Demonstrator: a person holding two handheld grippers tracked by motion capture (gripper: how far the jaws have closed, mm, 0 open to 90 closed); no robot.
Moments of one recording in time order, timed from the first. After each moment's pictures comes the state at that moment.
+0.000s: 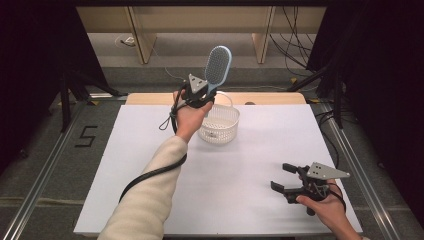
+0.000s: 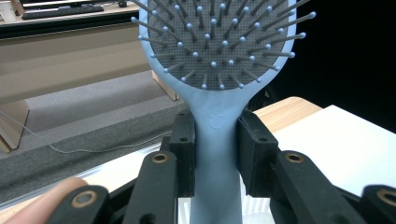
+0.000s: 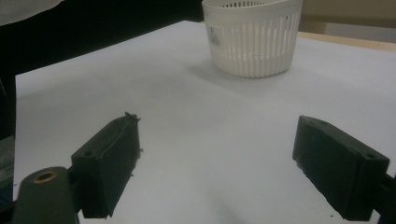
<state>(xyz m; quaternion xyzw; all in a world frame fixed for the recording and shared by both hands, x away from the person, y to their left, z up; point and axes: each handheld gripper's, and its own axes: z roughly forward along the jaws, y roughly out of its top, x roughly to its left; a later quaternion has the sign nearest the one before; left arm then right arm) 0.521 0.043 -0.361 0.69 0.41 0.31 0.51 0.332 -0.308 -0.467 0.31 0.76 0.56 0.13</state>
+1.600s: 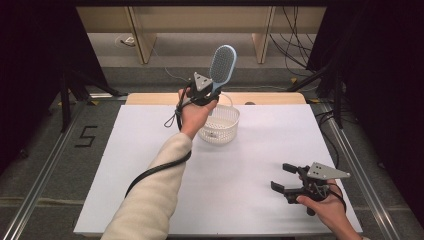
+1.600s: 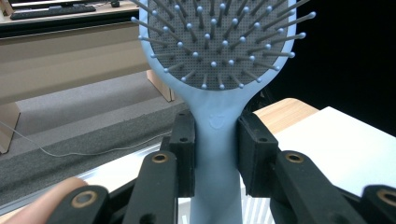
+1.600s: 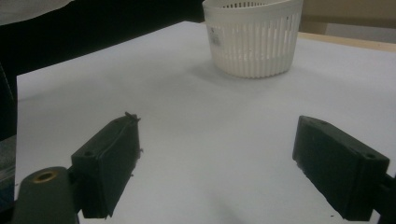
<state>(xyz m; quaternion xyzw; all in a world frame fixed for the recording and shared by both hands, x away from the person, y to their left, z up) 0.532 0.031 -0.363 0.69 0.40 0.30 0.52 0.332 -0.308 -0.467 0.31 0.76 0.56 0.13</state>
